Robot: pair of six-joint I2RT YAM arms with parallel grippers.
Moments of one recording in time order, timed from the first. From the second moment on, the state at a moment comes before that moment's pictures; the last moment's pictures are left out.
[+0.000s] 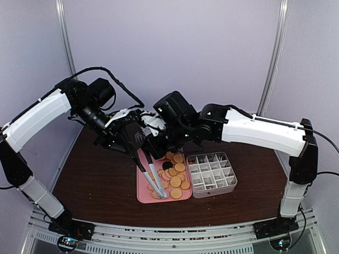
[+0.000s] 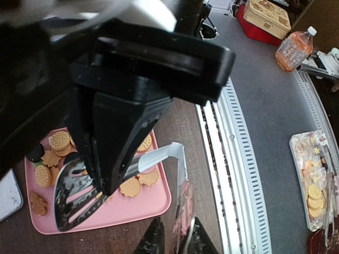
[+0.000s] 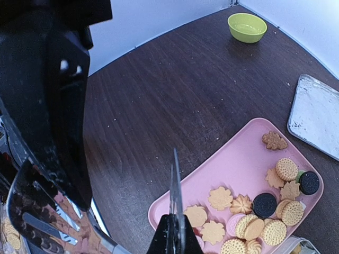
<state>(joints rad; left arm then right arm) -0.60 1.54 1.65 -1.39 0.79 0.94 1.13 1.87 1.81 -0.62 -0.04 0.18</state>
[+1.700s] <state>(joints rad) -0.62 1.48 1.66 -1.37 0.76 0.92 1.09 1.77 1.70 -0.72 -0.15 0.10</state>
